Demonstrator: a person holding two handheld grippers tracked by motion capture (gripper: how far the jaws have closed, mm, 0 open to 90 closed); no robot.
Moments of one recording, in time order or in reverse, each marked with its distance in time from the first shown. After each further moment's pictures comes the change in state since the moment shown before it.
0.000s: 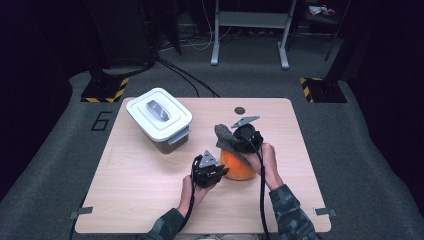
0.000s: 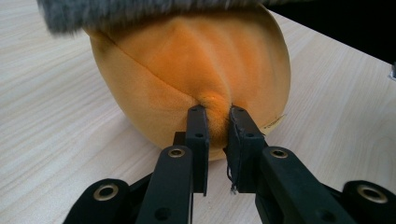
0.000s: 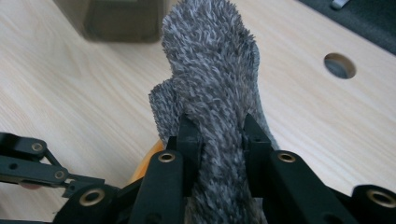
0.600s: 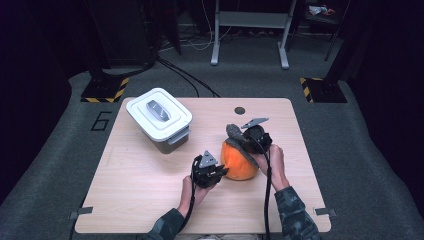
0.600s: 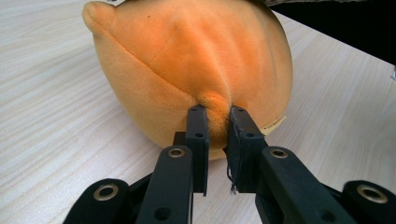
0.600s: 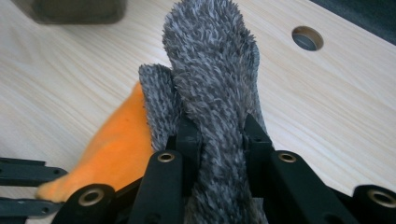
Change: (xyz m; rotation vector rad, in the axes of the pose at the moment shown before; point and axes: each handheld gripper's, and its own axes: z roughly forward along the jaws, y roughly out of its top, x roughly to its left) left arm -0.001 -0.001 0.000 0.002 0.002 -0.010; right arm -0.026 -0.021 -0.002 0.023 -0.075 0.072
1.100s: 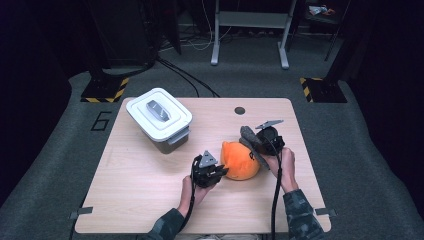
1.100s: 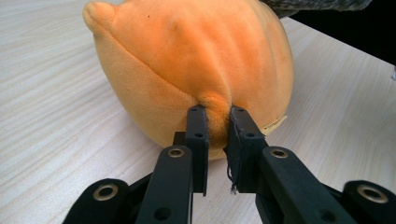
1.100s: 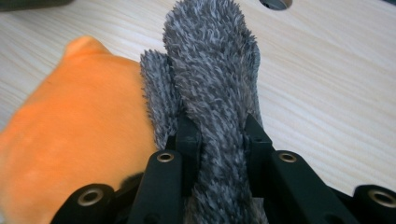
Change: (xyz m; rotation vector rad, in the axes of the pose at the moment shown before) left arm 0.001 0.000 0.000 0.003 -0.002 -0.001; right arm -0.032 -0.028 0.002 0.036 -0.035 0.124
